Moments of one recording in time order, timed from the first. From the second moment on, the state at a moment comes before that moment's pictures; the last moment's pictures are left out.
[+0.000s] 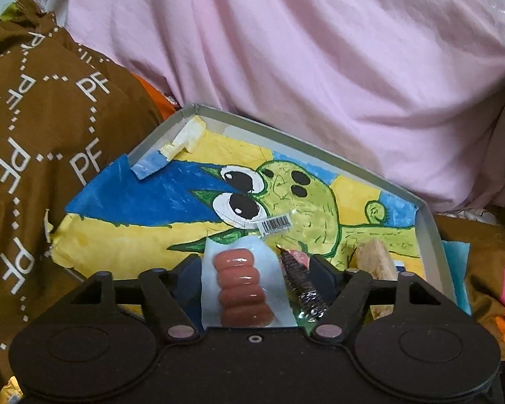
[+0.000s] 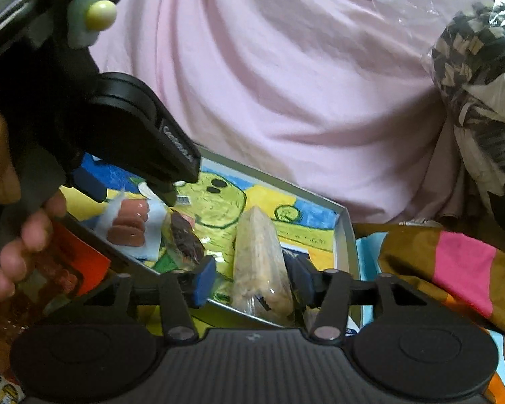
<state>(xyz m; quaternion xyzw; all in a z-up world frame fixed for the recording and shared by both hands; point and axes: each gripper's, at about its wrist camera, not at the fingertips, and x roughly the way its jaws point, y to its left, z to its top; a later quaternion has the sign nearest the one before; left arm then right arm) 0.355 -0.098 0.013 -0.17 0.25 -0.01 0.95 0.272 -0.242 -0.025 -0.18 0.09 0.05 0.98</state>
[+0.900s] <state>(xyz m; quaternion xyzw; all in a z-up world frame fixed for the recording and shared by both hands) 0.188 -0.067 0.073 -0.14 0.15 -0.02 0.98 0.128 -0.280 0.034 -0.05 -0.03 0.03 1.00</state>
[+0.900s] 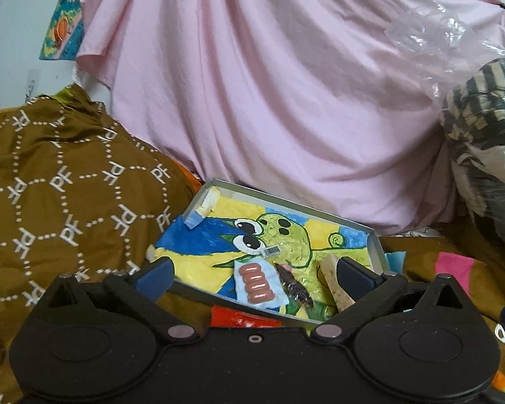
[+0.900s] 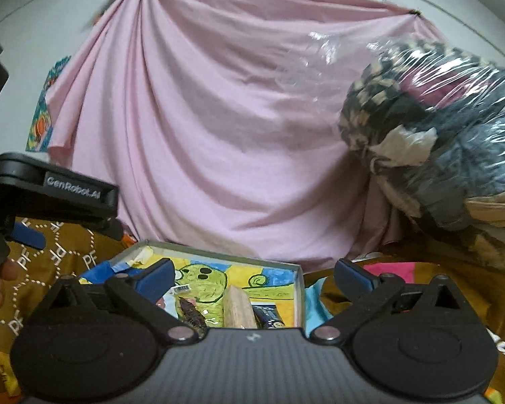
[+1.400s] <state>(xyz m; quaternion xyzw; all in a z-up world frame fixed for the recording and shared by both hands) 0.097 -0.045 0.028 -0.10 0.16 -0.03 0.98 0.052 -0.287 0.021 -0.06 0.02 0.04 1.00</state>
